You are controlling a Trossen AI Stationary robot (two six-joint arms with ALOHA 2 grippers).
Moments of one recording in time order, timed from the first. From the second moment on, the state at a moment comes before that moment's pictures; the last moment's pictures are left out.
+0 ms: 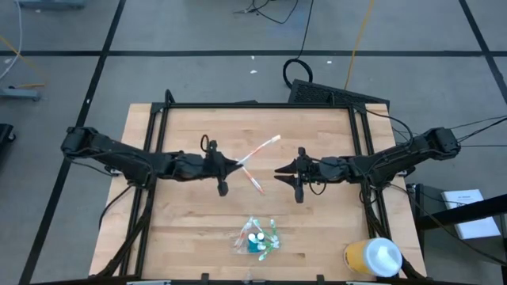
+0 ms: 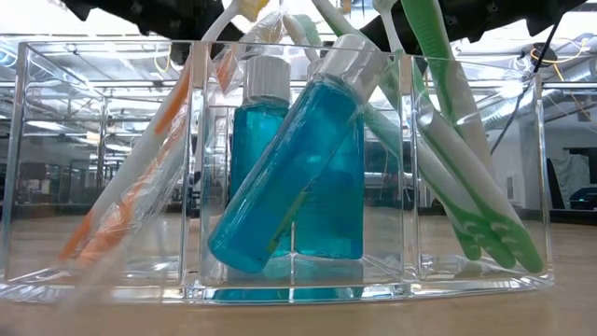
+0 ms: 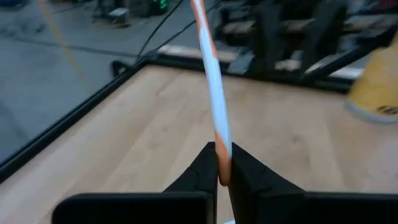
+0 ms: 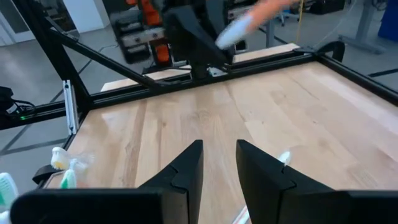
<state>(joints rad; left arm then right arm) -0.16 1.24 0.70 0.24 -0.41 -0.15 0.20 1.22 0.64 0.37 0.26 0.27</state>
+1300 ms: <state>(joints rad) -0.19 1.47 0.44 1.12 -0.08 -0.04 0.20 1.50 0.64 1.11 0.21 0.07</state>
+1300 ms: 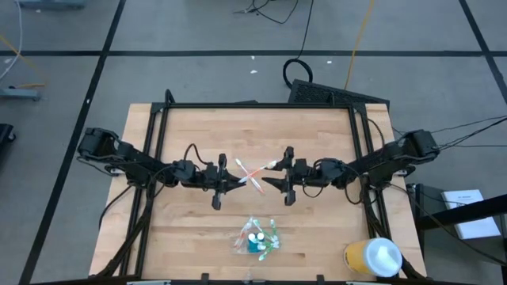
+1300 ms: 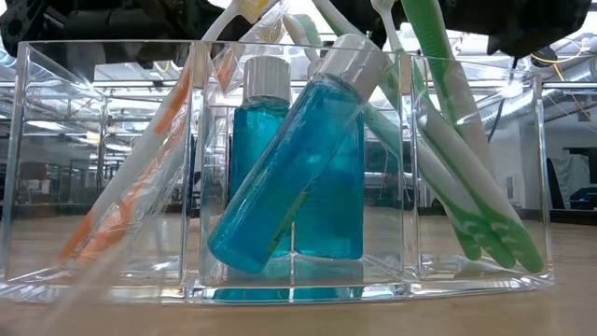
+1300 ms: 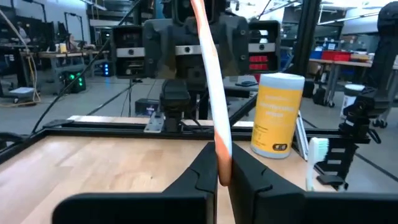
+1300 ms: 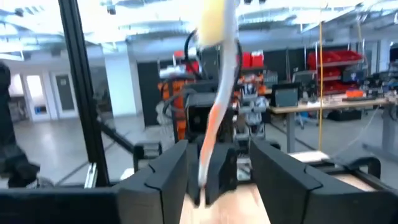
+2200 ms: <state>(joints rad) -0.24 1.47 0.44 1.02 -0.15 -0.04 0.21 1.54 0.64 1.27 0.16 0.02</state>
